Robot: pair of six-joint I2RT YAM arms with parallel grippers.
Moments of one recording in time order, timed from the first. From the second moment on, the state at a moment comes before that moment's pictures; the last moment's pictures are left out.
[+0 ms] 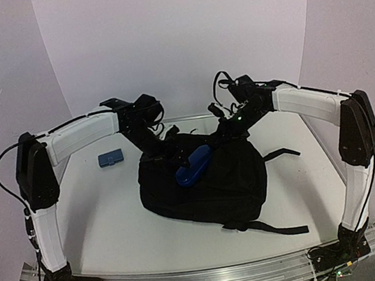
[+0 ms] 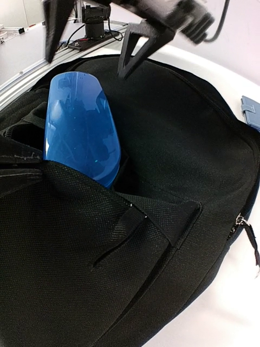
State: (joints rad) left arm -0.74 2.01 1.84 -1.03 0.47 -0.36; right arm 0.54 1.94 1.69 -0.76 -0.50 0.19
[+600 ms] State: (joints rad) left arm -0.66 2.01 1.59 -0.57 0.79 -0.60; right arm 0.54 1.94 1.63 -0.72 -0.51 0.17
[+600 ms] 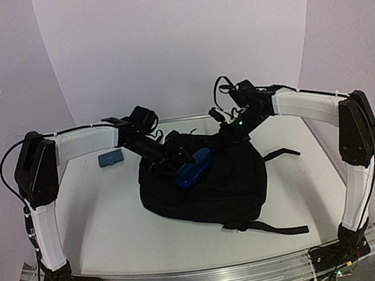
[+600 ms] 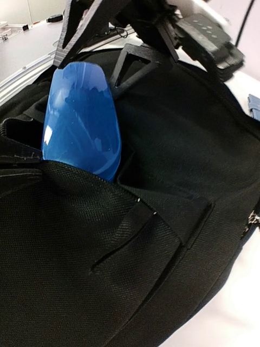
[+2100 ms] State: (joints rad) left arm -0.65 2.13 1.60 -0.31 0.99 -0.79; right arm 0.53 1.94 1.63 -0.73 -0.58 0.19
